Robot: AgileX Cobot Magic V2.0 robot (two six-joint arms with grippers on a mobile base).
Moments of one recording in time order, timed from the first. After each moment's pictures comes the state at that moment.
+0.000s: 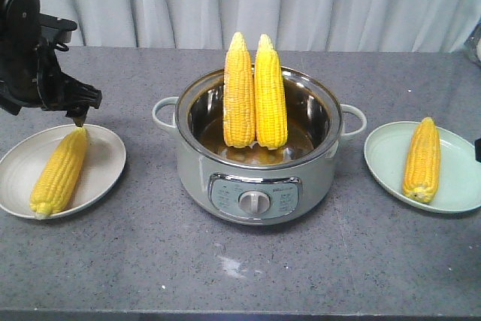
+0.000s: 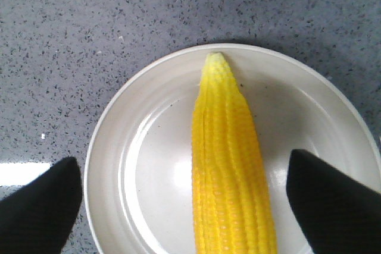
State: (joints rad) left arm -0.18 1.86 -1.71 0.26 1.20 -0.17; right arm -0.14 0.95 -1.04 0.24 1.01 -0.30
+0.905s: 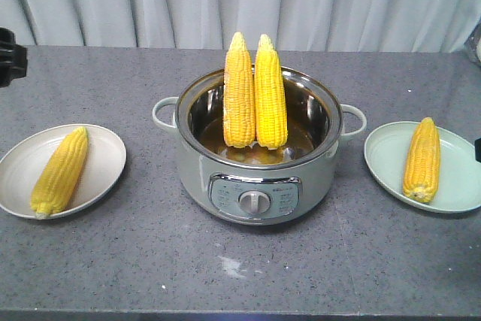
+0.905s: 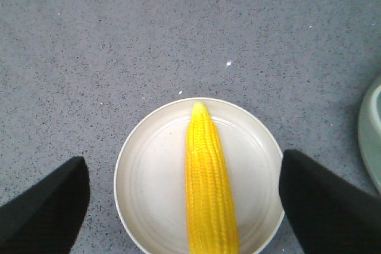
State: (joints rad) left arm -0.18 1.23 -1.32 0.21 0.92 -0.23; right arm -0.14 0.95 -1.04 0.24 1.01 -0.30
